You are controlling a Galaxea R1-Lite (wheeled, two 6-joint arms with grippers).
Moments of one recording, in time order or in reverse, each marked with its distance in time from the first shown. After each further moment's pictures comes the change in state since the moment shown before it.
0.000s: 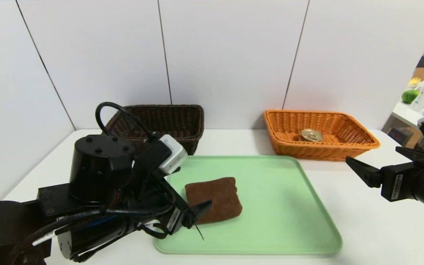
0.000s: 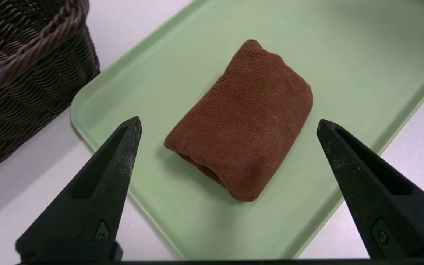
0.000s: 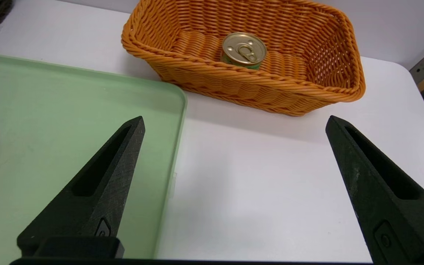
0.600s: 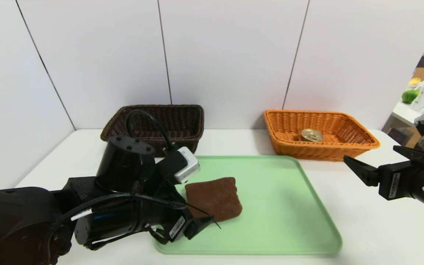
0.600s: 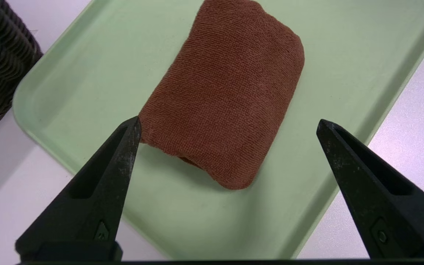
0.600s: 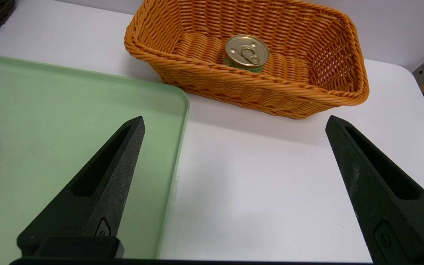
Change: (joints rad) left arm 0.029 0.090 -0.076 0.145 -0.120 0.107; right arm 0.006 0.012 -0.008 0.000 0.005 -0.001
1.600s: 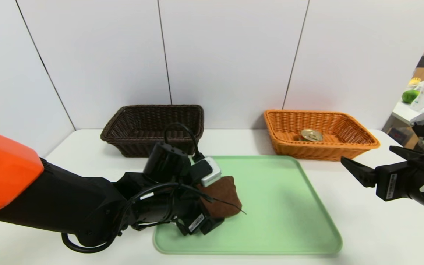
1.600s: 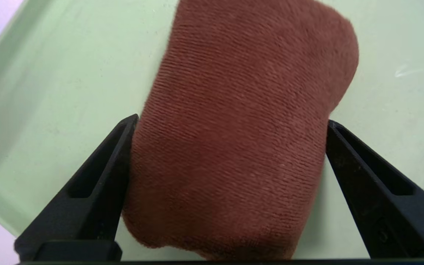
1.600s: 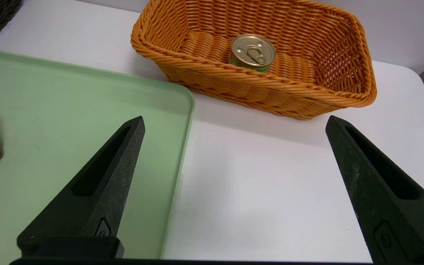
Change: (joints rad) left arm 0.018 0.228 -0.121 -0.008 -0.031 0.077; right arm 0.014 0.007 -0.003 0.000 0.002 -0.003
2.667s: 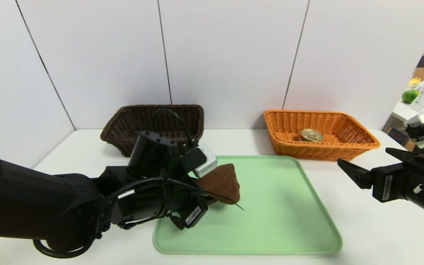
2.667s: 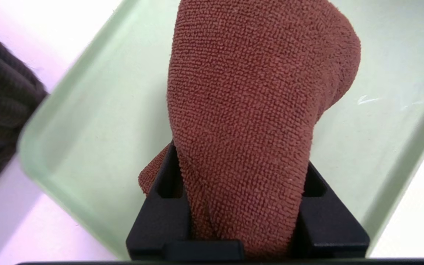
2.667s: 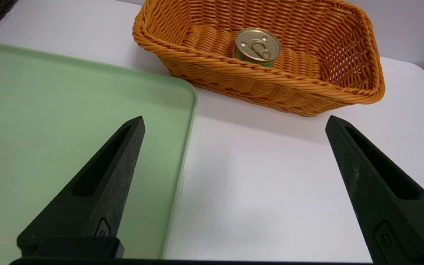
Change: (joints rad) left arm -0.013 -0.123 0.013 -0.006 0.031 -0.013; right arm 0.006 0.018 0.001 0.000 -0.001 0.002
